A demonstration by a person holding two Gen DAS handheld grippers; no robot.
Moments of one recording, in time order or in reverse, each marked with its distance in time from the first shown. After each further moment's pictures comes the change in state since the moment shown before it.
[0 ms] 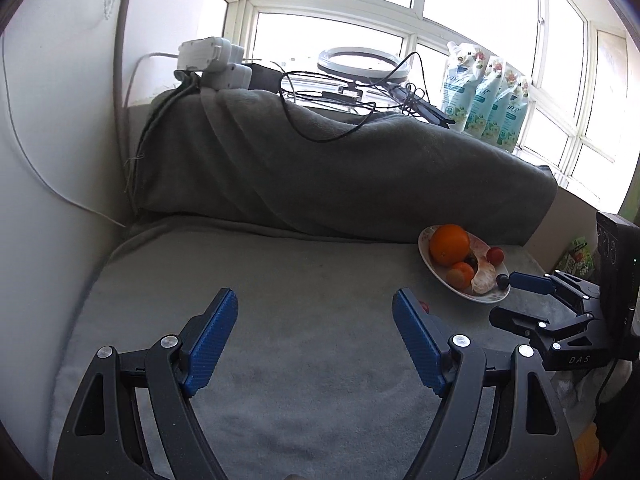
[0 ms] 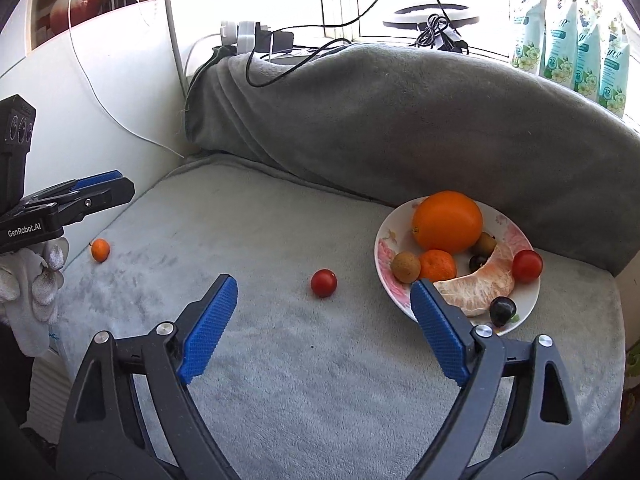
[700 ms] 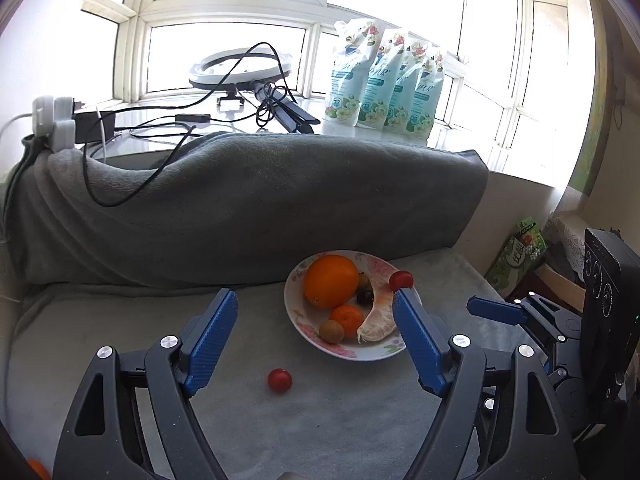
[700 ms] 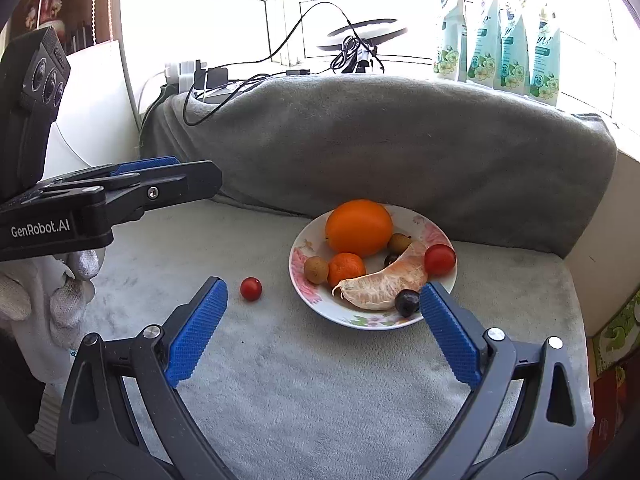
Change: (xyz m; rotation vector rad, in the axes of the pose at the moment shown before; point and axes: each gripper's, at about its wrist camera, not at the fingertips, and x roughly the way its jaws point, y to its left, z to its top) left arm 0.050 -0.133 0.048 0.162 0.001 -0.228; right arm -0.047 -0.050 -0.010 0.094 -0.081 -0.131
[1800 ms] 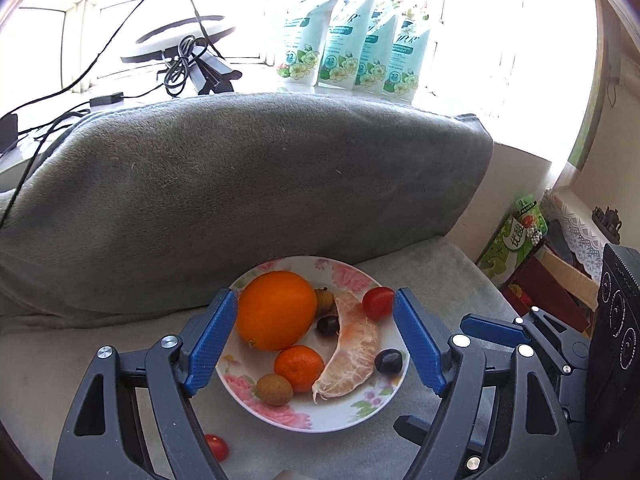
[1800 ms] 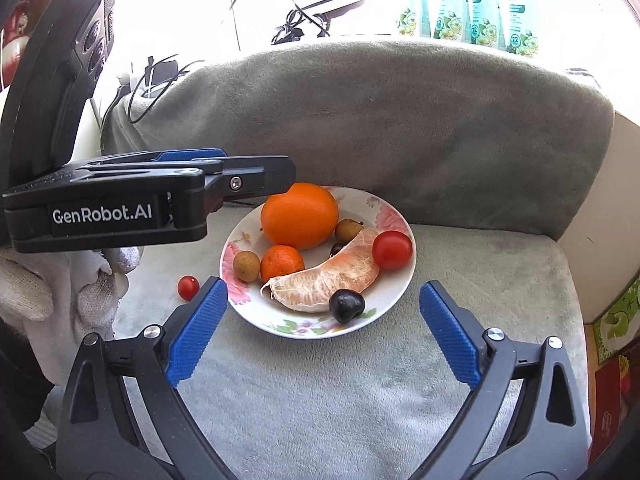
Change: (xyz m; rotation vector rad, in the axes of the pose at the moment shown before) left arm 0.102 -0.048 0.024 0.062 0.115 -0.081; right arm 0.031 -0.059 -0.003 0.066 0.046 -0.039
